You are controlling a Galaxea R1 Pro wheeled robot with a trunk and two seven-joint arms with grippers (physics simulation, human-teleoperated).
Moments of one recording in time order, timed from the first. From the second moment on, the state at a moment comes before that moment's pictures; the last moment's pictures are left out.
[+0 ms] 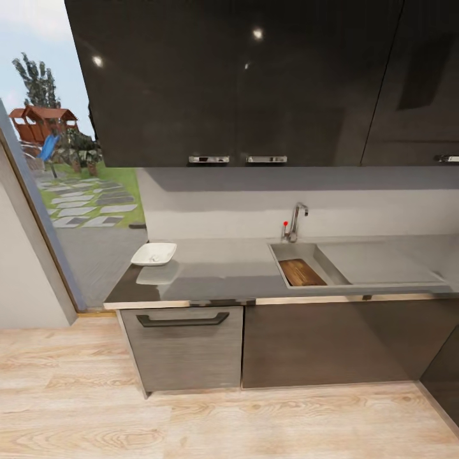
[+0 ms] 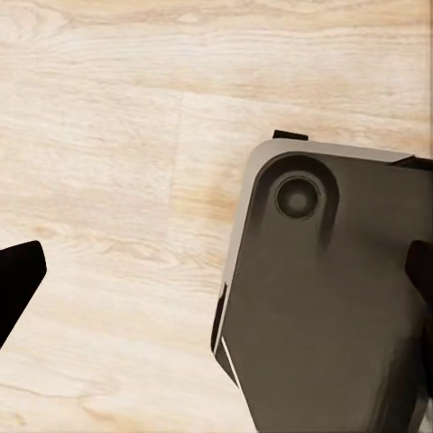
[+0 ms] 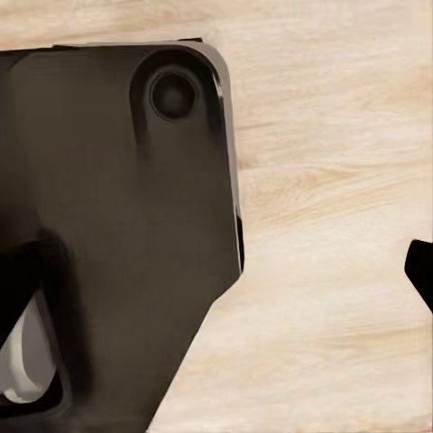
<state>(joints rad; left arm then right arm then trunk) -0.07 0.00 0.01 0.07 0.14 -0.33 0.17 0.02 -0.01 -0.43 -0.02 0.34 -0.18 -0.05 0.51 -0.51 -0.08</state>
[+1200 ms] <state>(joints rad) -0.07 0.01 0.01 0.07 0.13 -0.33 0.17 0.03 0.00 -0.46 -0.12 0.20 -0.27 -0.05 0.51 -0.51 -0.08</state>
